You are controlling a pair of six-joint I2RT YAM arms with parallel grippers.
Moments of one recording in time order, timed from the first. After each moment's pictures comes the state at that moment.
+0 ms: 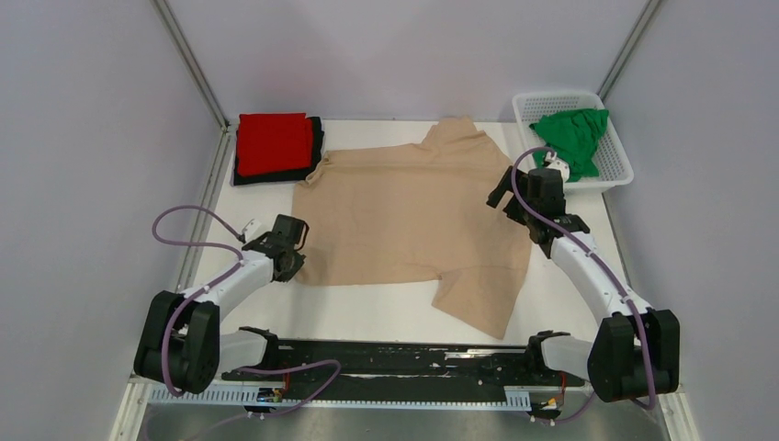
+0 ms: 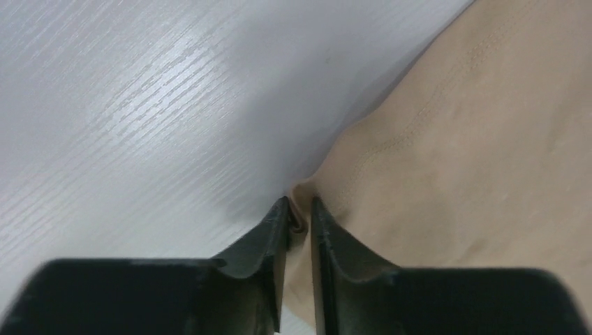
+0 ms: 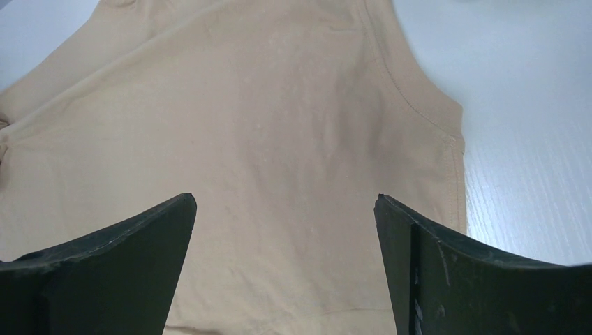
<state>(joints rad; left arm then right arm) -0.27 1.21 0.54 -0.49 -0.42 -1.14 0.14 1.22 0.83 -0.24 0.12 0.56</state>
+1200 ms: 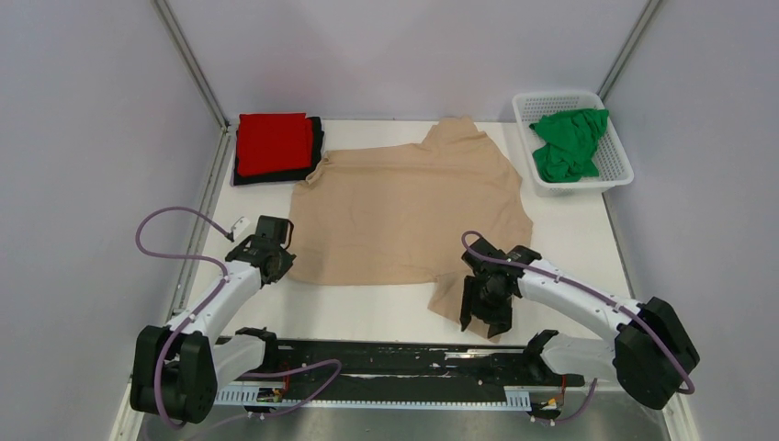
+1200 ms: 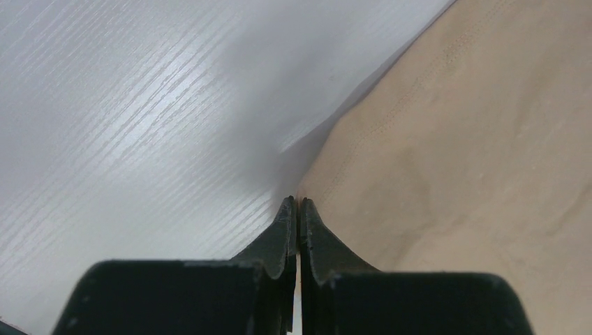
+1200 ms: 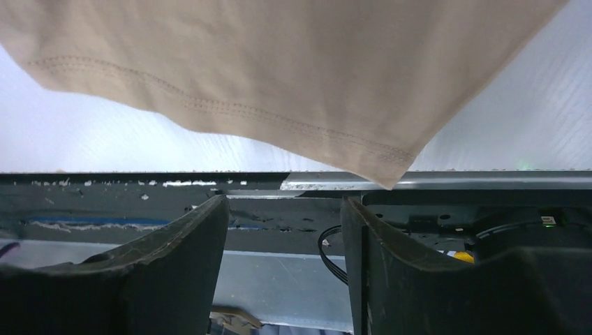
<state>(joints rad) -0.17 1.07 0.54 -0.54 -0.38 -1.00 0.70 1.16 0.66 -0.99 -0.14 0.88</state>
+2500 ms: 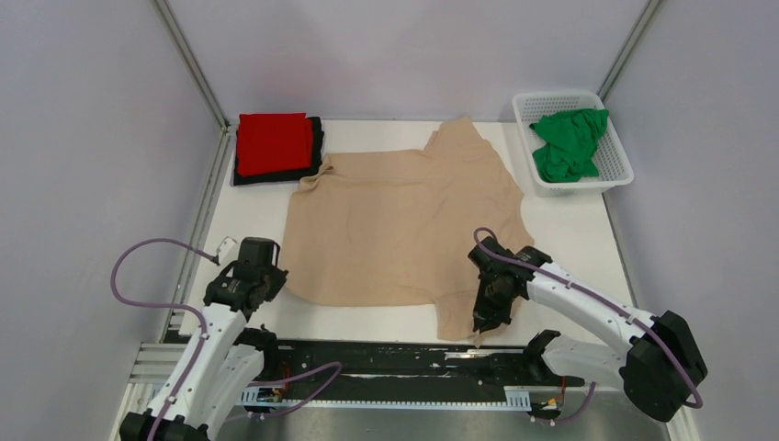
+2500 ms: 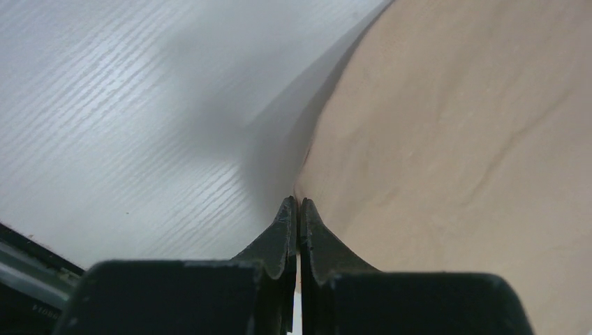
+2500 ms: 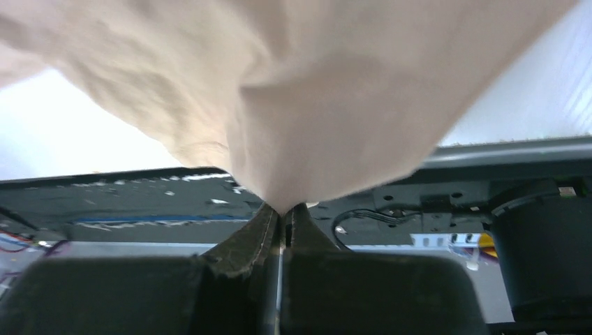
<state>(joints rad) -0.17 0.66 0.49 -0.83 -0.32 -1.11 0.70 1.09 0.64 -1.05 -0.14 1.01</state>
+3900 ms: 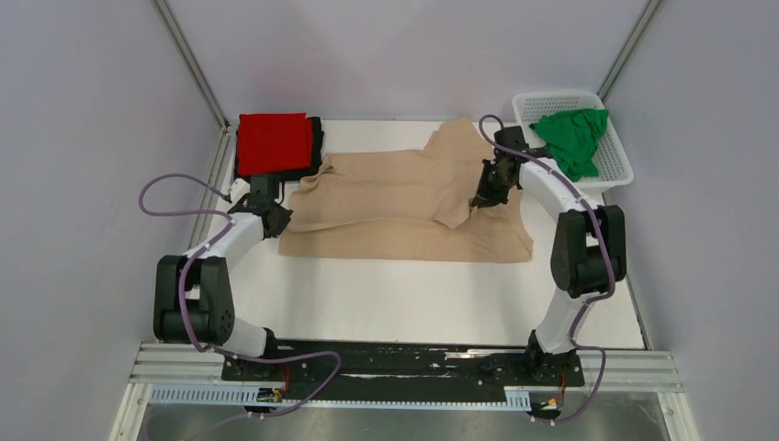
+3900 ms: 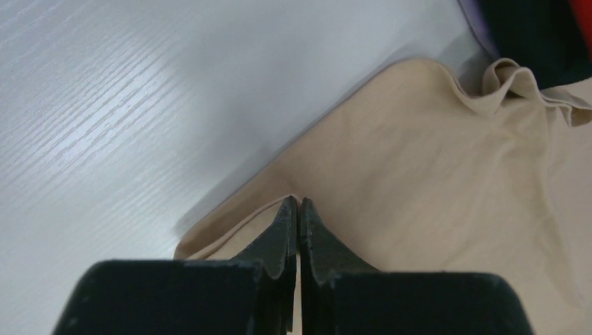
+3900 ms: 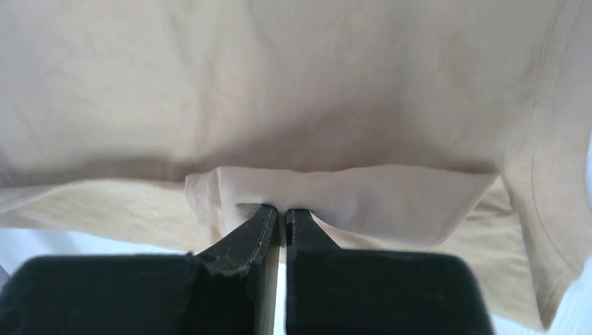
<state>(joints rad) -0.05 1.42 0.83 -0.35 -0.30 -0.98 0.17 1.77 1.39 -0.72 -0.18 0.46</state>
